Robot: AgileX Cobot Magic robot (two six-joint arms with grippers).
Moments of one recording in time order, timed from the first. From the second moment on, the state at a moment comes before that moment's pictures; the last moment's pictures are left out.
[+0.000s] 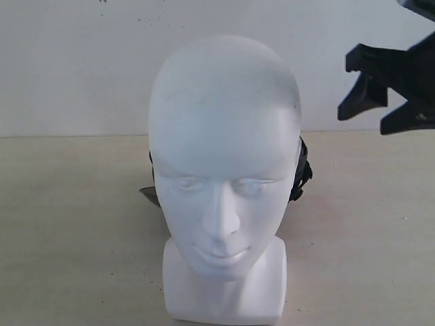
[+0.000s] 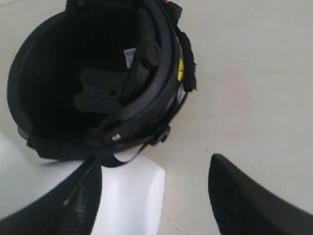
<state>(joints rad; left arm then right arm) -0.01 0.00 0.00 0.02 0.31 -0.11 0.12 1.43 -1.24 0.44 0.88 -0.02</state>
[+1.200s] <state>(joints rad) -0.01 0.00 0.00 0.02 0.31 -0.11 0.20 2.01 -1.65 0.40 0.84 0.03</state>
